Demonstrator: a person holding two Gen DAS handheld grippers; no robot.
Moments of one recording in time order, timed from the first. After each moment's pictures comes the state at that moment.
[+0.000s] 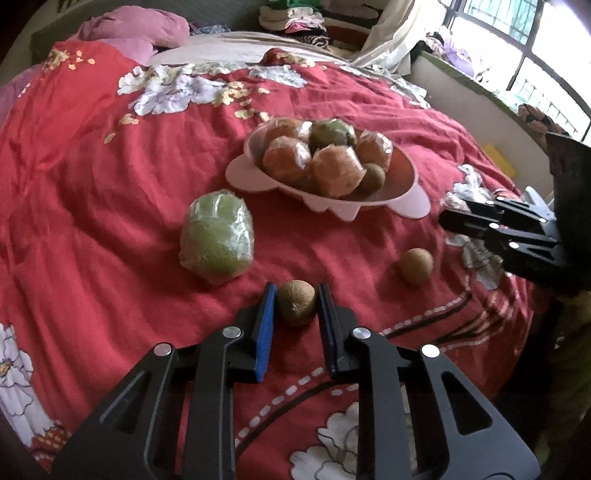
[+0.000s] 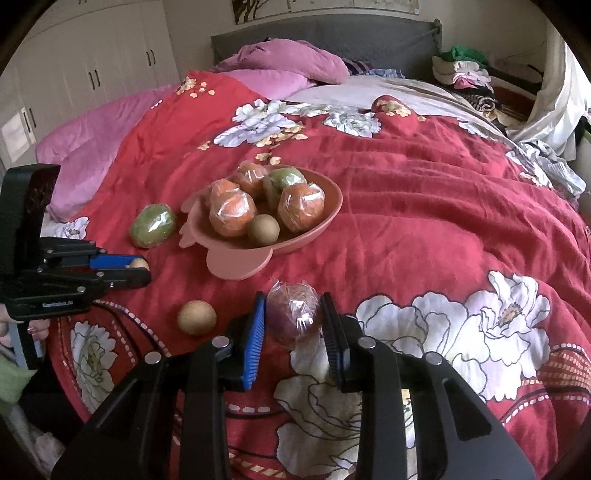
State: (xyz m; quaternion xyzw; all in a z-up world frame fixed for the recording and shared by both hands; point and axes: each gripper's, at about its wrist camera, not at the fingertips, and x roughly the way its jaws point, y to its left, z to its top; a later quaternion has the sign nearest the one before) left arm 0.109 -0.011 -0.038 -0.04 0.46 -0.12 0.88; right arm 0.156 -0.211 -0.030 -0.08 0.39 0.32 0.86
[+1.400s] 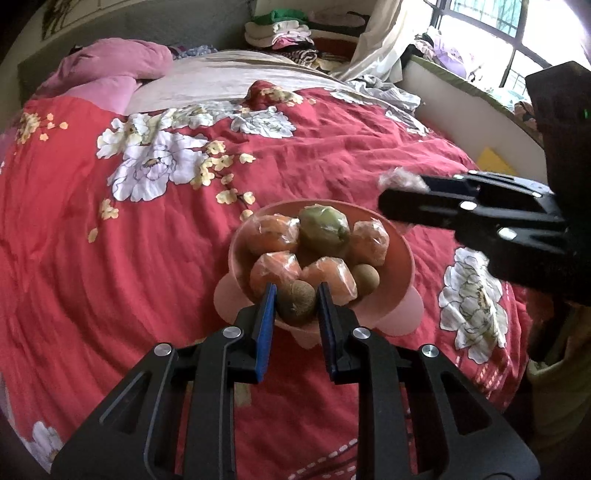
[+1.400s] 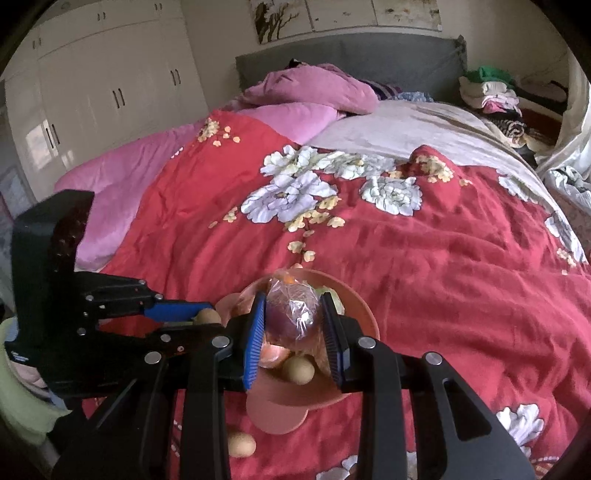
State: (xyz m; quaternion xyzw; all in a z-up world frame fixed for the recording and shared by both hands) left arm 0.178 -0.029 0.005 0.00 0.44 -0.12 0.89; right arm 0.220 -0.158 0.032 -0.06 0.37 0.37 0.85
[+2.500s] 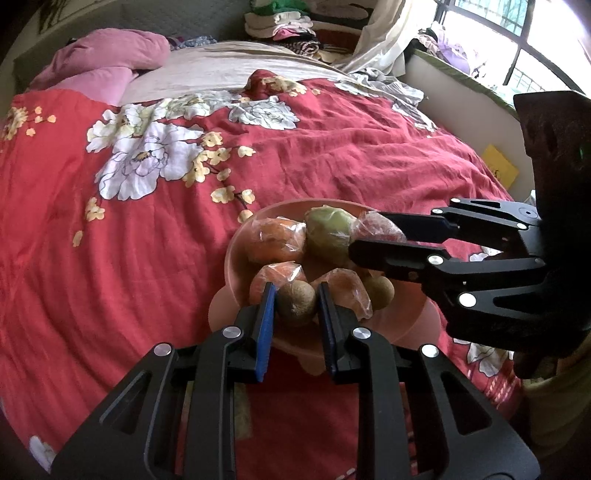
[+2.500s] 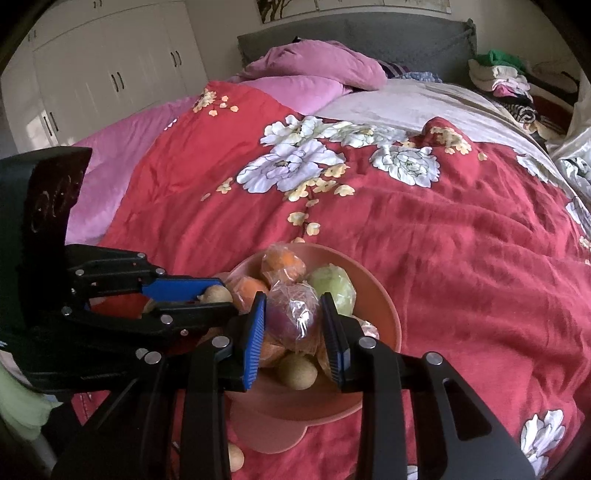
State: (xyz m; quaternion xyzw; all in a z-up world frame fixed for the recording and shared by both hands) left arm 0.199 -0.030 -0.010 -0.01 0.46 -0.13 0.88; right arm 0.234 -0.141 -0.002 -0.07 0.40 0.38 0.83
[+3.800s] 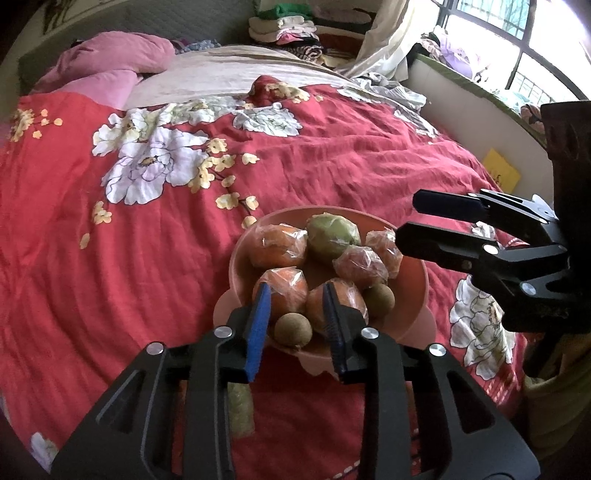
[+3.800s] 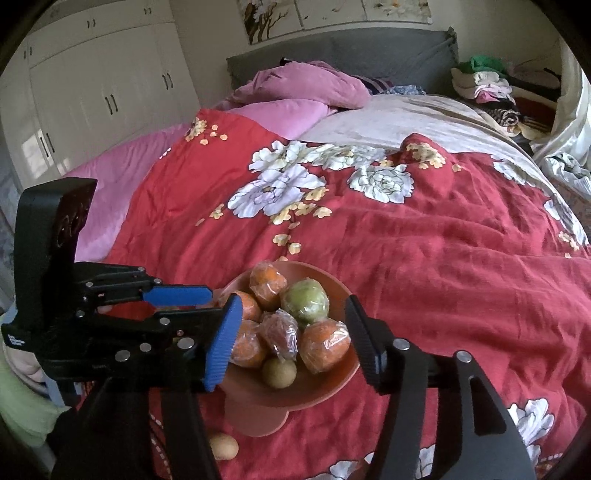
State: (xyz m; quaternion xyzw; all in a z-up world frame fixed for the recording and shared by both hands) left arm 0.196 -0.028 -0.001 -0.01 0.45 -0.12 0.89; right arm 0.229 -0.169 0.017 -0.04 0.37 0.37 0.85
